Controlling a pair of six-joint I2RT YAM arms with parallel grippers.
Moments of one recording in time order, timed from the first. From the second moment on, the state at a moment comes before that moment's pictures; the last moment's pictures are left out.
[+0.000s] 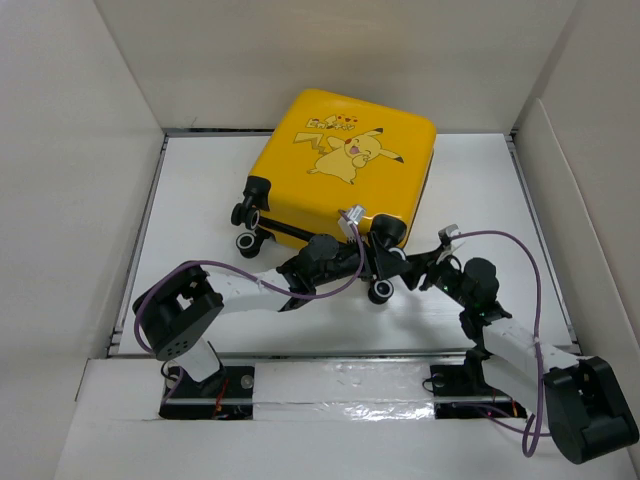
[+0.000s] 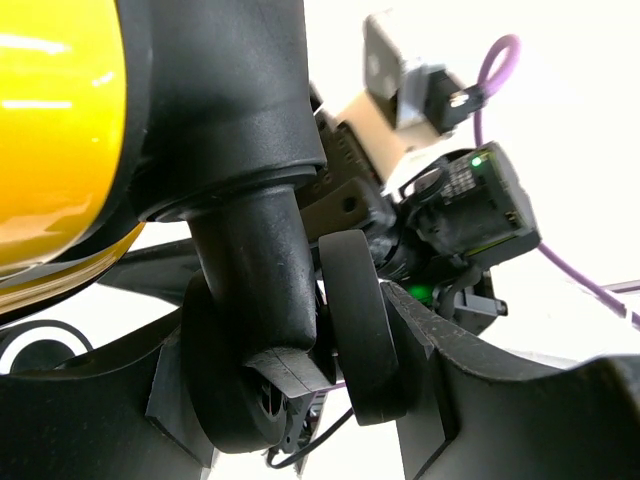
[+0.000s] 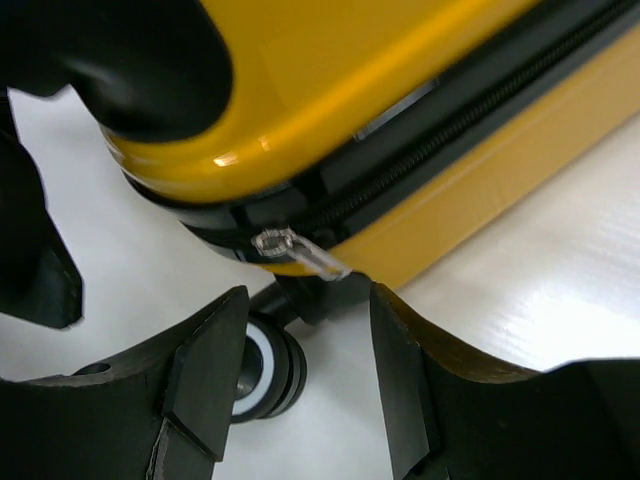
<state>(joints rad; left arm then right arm) -0.99 1.58 0.76 0.75 0.24 -1.02 0.27 0.92 0.11 0.66 -0.45 0.27</state>
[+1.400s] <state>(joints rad) -0.92 1.56 0.79 0.67 0.34 -1.06 0.95 1.46 0.15 1.35 0.67 0.43</state>
